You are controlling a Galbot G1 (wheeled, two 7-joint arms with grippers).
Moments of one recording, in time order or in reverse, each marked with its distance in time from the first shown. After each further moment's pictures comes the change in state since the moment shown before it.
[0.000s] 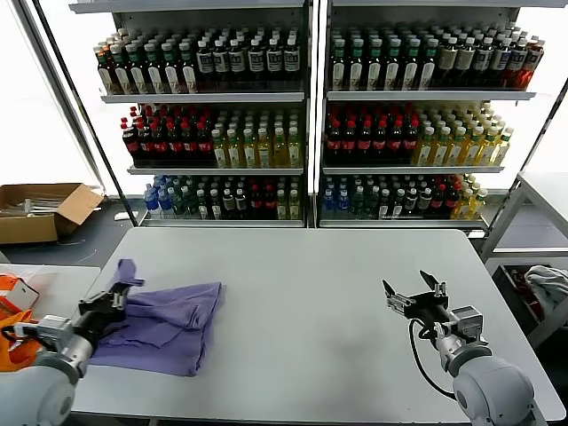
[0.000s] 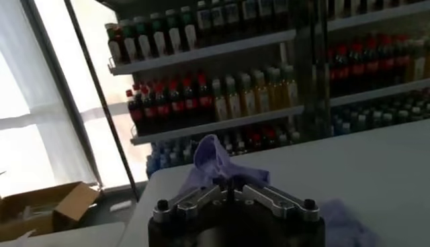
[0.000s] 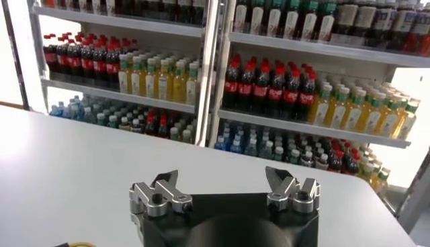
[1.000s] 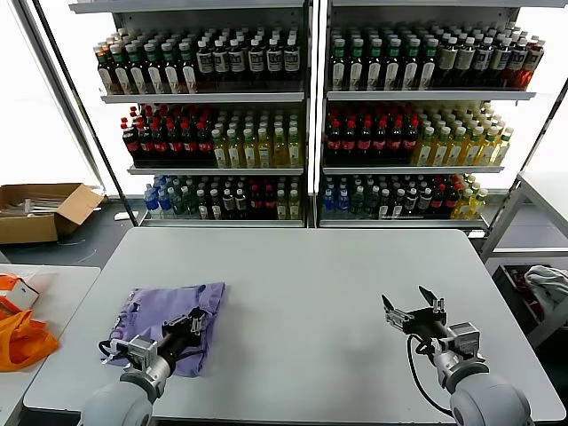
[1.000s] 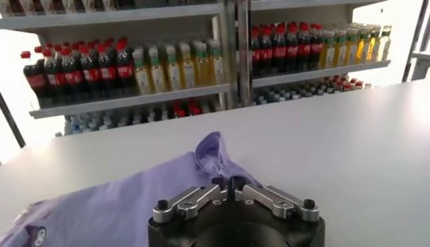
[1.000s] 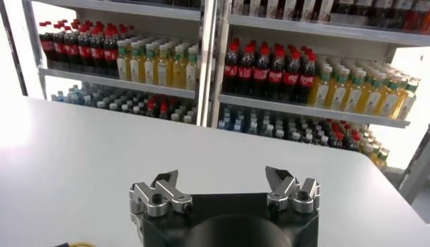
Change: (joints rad) left arm -0.064 -0.156 0.281 0.066 0.124 -0.020 0.038; right arm -0.059 0.028 -0.007 0.001 -0.022 0.017 0.004
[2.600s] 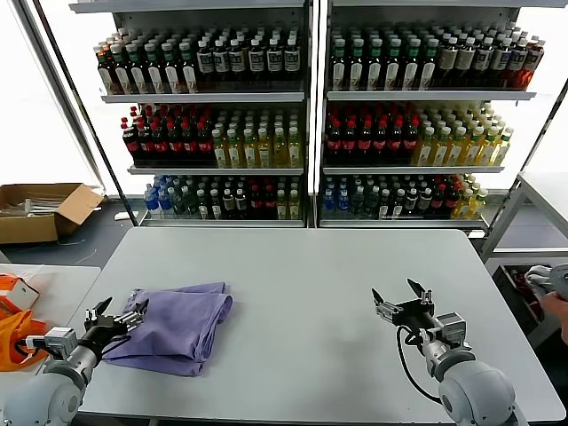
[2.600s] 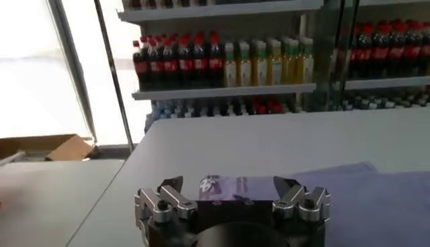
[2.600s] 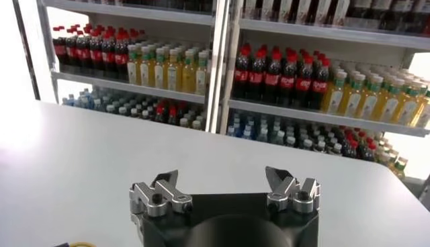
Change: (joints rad) left arm 0.016 0.096 -0.301 0.164 -0.182 -0.015 0.041; right arm 0.073 -0.021 -0.061 -0.052 0.010 0.013 0.005
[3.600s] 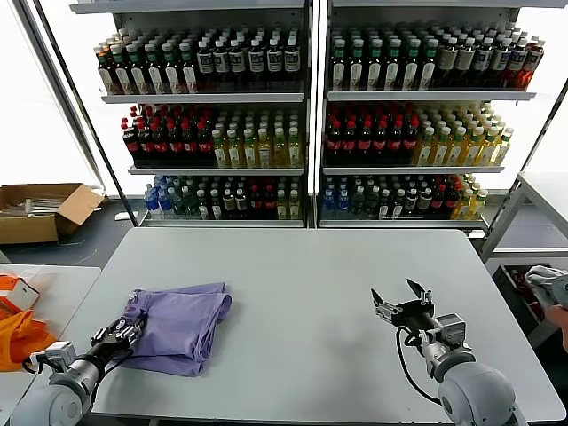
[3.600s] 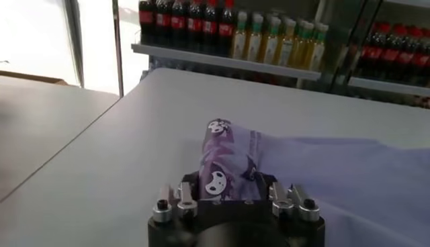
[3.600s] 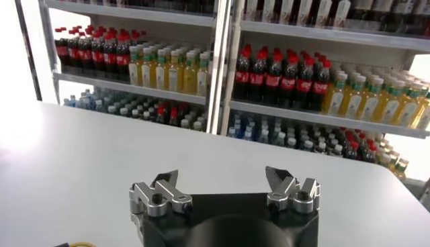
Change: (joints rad) left arm -0.004 -0.032 0.007 0.124 -0.117 0.008 0.061; right arm -0.002 0.000 -0.006 0.009 -0.002 -0.001 0.004
